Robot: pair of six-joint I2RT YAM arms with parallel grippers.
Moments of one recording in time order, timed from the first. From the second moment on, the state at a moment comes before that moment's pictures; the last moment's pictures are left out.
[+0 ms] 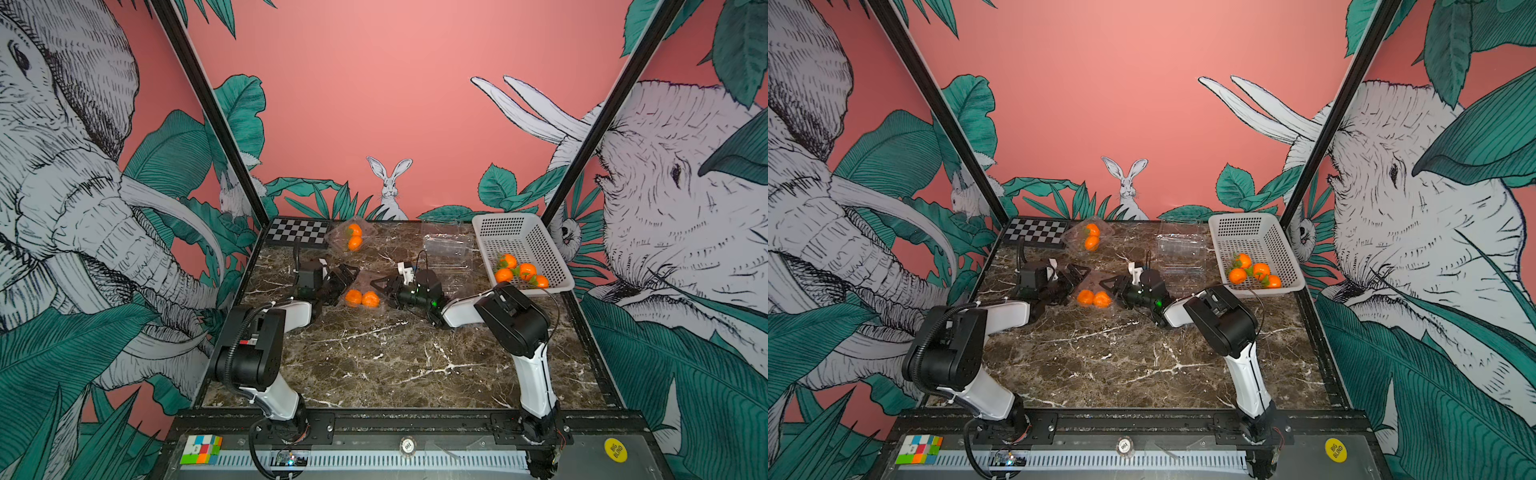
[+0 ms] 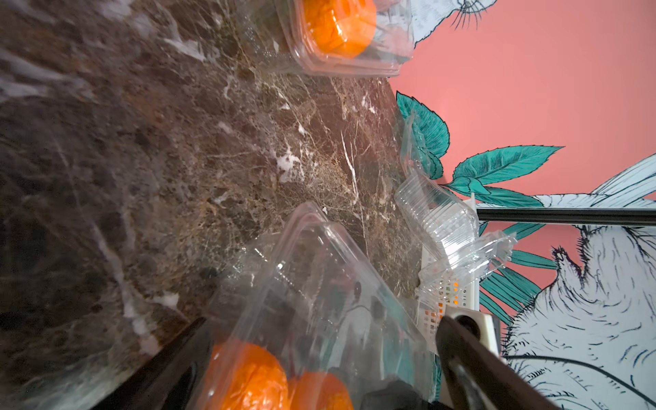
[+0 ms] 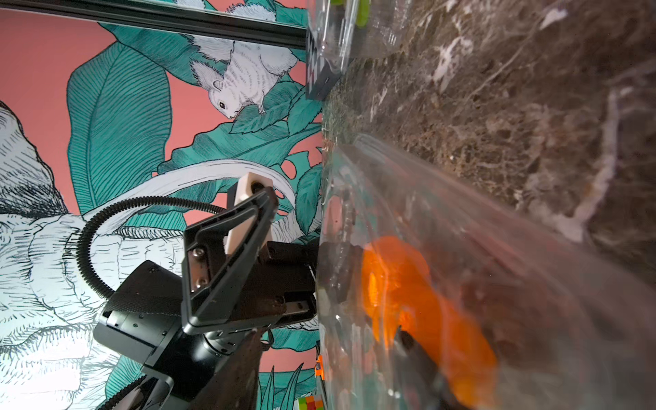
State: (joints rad) left arm -0.16 1.63 0.69 0.38 0.45 -0.99; right arm 0.72 2.11 1.05 0.88 -0.51 1.36
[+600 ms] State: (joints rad) left arm -0.16 1.61 0.69 0.31 0.47 -0.96; right arm 0.72 2.07 1.00 0.92 -0.52 1.37
